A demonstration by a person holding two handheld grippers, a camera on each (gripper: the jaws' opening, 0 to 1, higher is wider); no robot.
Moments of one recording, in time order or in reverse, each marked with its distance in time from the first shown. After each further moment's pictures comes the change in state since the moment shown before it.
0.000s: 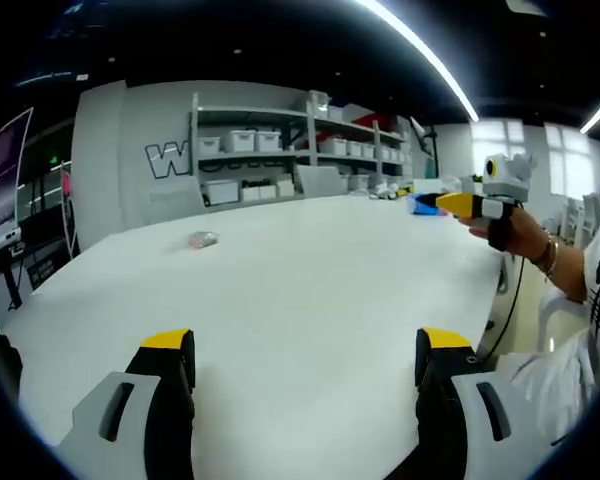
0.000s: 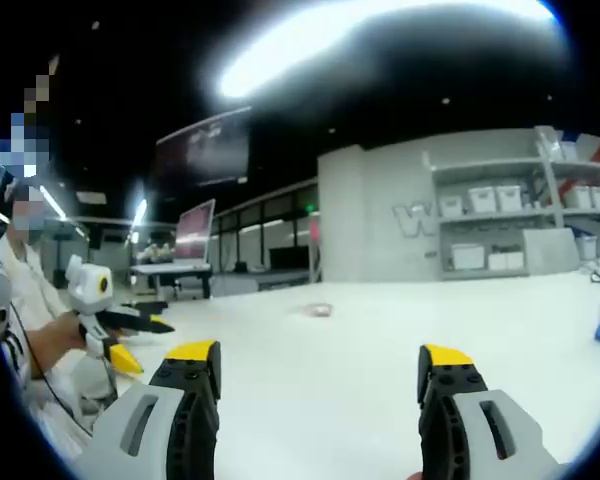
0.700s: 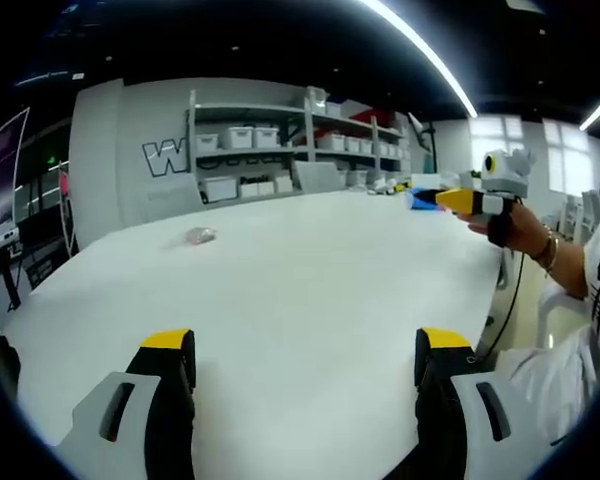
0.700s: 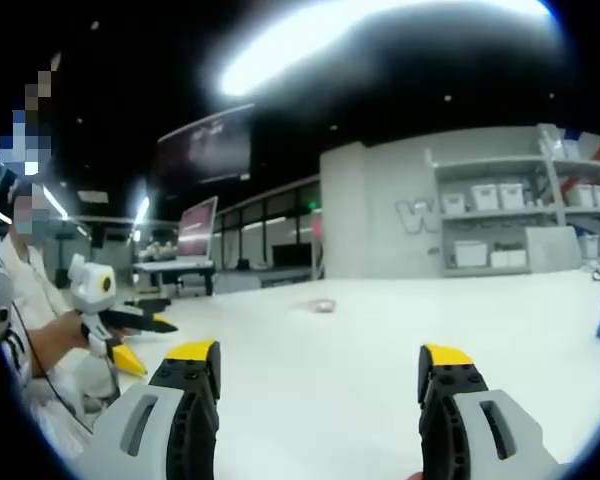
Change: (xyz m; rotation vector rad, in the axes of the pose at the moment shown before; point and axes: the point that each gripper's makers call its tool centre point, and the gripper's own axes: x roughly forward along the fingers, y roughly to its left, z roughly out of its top) left arm 0.003 -0.002 -0.006 0.008 0.019 -0.005; right arm 0.000 0.002 -0.005 0.004 0.014 0.012
